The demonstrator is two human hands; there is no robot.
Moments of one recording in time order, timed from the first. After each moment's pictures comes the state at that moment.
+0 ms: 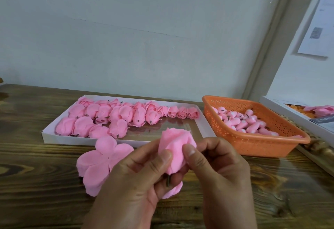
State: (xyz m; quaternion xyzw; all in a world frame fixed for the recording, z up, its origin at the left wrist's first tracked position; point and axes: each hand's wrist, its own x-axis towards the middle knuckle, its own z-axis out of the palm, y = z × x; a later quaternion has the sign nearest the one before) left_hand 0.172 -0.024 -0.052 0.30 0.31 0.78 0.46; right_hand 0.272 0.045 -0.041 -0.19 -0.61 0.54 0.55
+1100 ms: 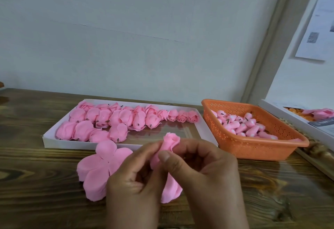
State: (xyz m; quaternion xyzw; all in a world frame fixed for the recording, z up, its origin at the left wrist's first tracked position) left_hand 0.193 -0.017 -0.056 0.36 0.50 0.79 0.05; right_hand 0.263 0.031 -0.026 -0.27 -0.69 0.47 0.49
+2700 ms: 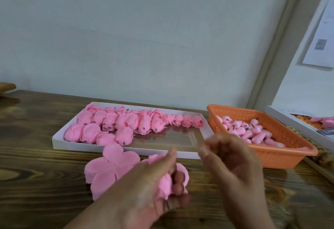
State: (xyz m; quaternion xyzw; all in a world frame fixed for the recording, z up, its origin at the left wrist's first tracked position) left_hand 0.155 -0.013 -0.046 0.27 0.38 0.65 0.61; right_hand 0.283 0.078 -0.039 -0.14 -0.73 0.38 0.54
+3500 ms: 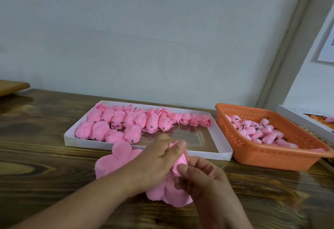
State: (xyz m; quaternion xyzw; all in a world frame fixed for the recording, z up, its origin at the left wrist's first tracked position) left_hand 0.128 0.002 -0.040 0.56 0.64 0.46 0.25; right_hand 0.249 0.069 -0.070 -0.19 -0.52 0.76 0.34
